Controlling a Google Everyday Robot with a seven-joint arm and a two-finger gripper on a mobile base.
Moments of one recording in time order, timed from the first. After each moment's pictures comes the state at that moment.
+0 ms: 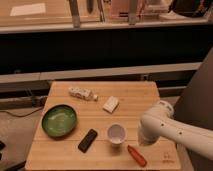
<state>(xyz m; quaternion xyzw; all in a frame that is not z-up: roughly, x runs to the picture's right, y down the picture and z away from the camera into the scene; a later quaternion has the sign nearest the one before) 0.192 0.279 0.702 -0.34 -0.03 -0.04 0.94</state>
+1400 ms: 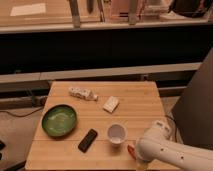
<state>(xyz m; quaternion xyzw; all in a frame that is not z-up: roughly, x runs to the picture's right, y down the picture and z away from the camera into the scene) 0.162 0.336 0.695 -0.32 -0.03 0.06 0.95</state>
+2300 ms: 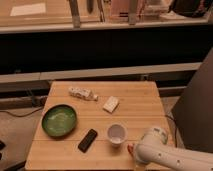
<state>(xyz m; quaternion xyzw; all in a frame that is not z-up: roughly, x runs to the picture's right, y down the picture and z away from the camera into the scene) 0.164 0.357 0.729 -0.32 -0.02 0.07 0.94</state>
